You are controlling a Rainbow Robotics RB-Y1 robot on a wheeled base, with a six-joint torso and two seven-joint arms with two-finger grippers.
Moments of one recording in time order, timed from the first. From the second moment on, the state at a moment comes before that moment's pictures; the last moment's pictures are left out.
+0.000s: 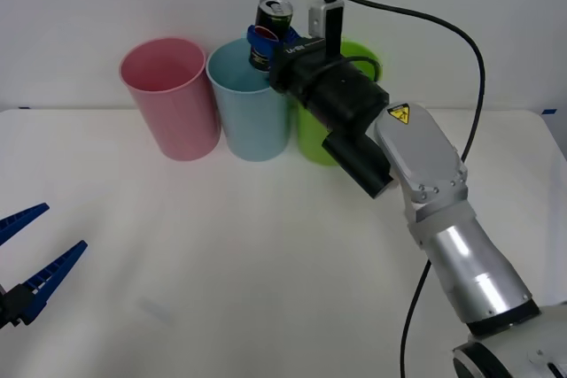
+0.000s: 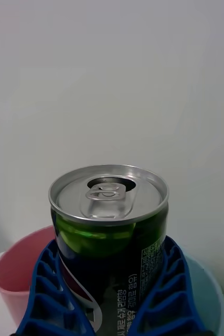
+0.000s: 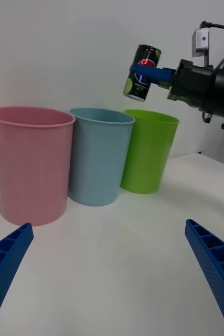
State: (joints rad) right arm -0.67 -0.09 0.19 -1.29 1.47 -0.27 -0.33; left arm 0.35 0.40 0.52 -1.66 -0.96 -1.22 0.00
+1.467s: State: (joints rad) right arm -0.86 0.02 0.17 -1.02 1.50 -0.13 -0.28; left arm 0.35 0.40 0.52 -1.66 -0.96 -1.22 0.00
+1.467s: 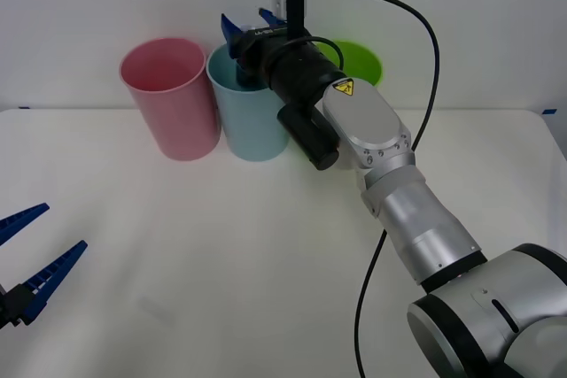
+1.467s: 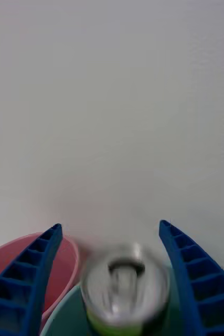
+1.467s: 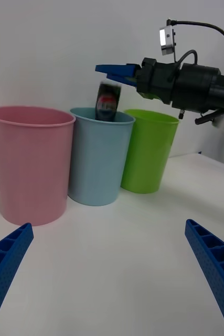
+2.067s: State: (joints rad) right arm -0.81 -0.03 0.17 -1.08 1.49 -0.20 -0.28; left arm 0.35 0.40 0.52 -1.66 -0.96 -1.22 0.00
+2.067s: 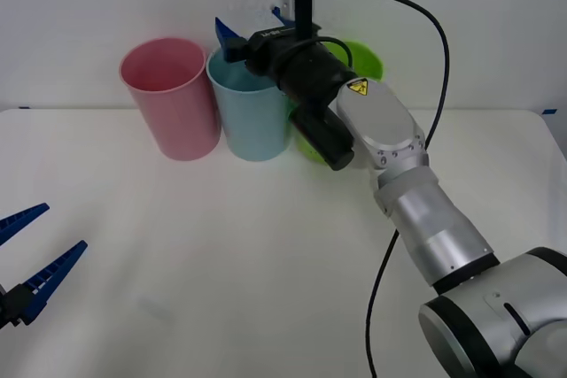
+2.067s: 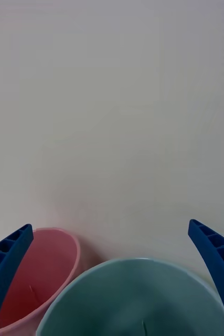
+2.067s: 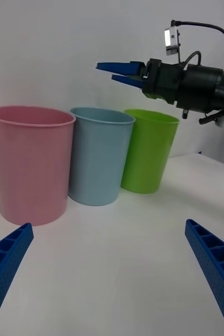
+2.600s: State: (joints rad) right arm -0.50 -0.26 0.31 -1.50 1.42 -0.24 -0.31; left arm 0.35 0.40 0.52 -1.66 -0.96 -1.22 0.00
